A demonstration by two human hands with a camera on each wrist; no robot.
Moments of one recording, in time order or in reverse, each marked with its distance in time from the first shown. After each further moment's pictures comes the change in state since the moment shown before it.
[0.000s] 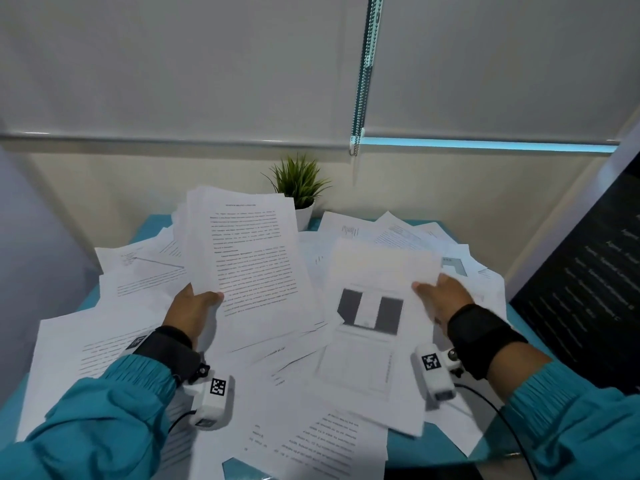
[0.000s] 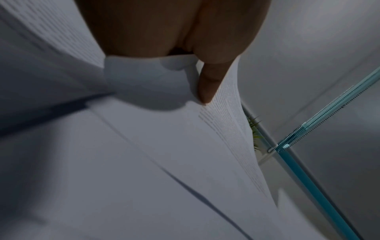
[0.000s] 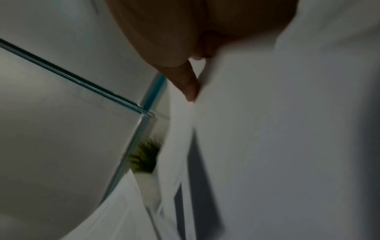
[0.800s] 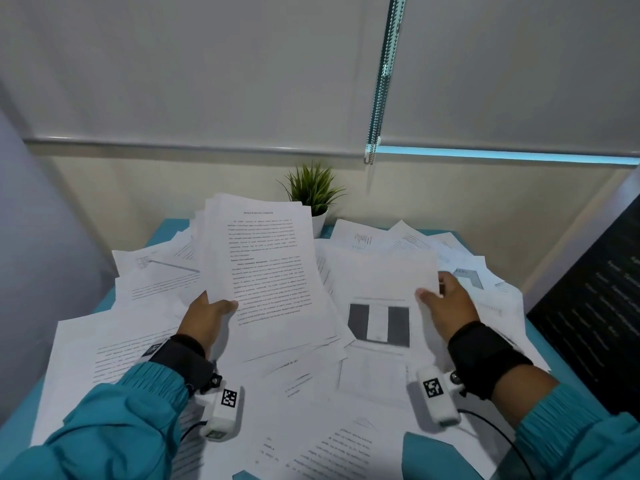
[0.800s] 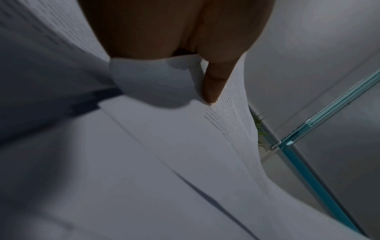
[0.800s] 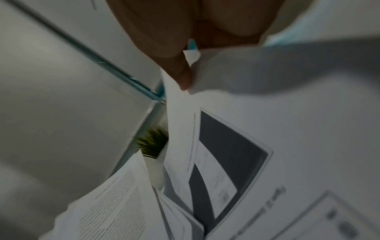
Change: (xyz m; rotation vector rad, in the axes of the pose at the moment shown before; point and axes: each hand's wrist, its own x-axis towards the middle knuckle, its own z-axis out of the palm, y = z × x) left_hand 0.013 -0.012 -0.007 0.039 -0.011 -0.011; right_hand -0.010 -0.010 0.020 0.010 0.057 -0.178
